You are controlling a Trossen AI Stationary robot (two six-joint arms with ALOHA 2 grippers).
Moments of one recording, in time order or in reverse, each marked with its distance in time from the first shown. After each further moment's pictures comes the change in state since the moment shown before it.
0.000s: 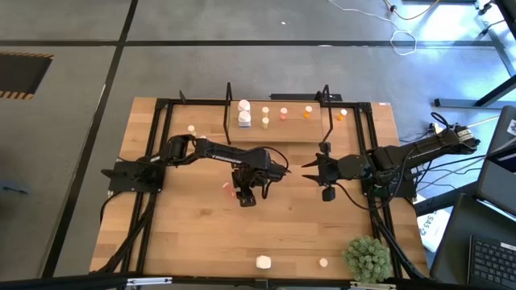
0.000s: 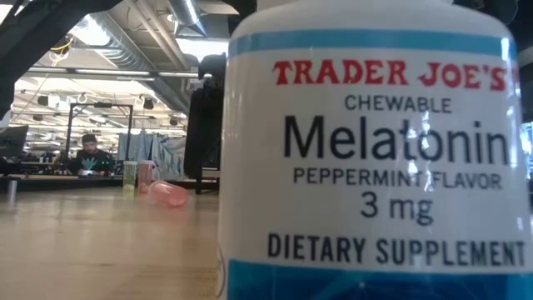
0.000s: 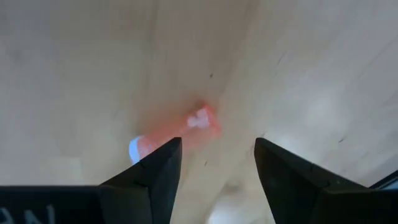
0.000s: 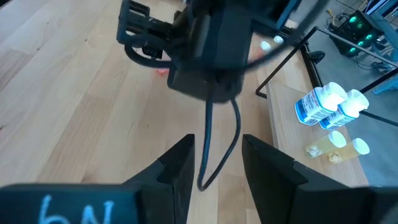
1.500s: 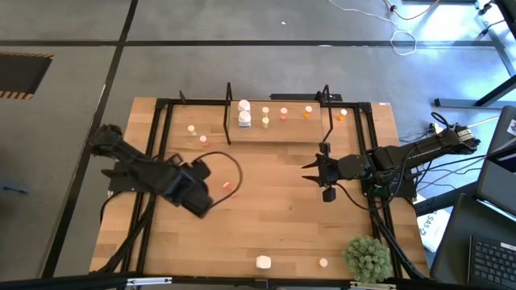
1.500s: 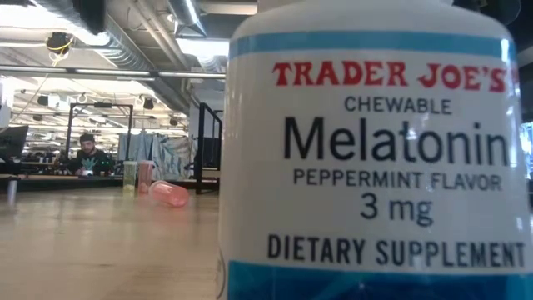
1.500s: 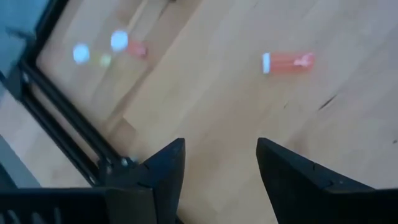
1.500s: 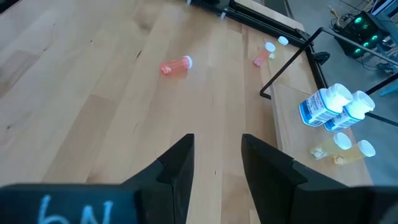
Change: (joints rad) left arm -0.499 -0.749 -0.381 -0.102 -0.679 -0.980; right arm -0.001 0.000 0.000 0.000 -0.019 0.000
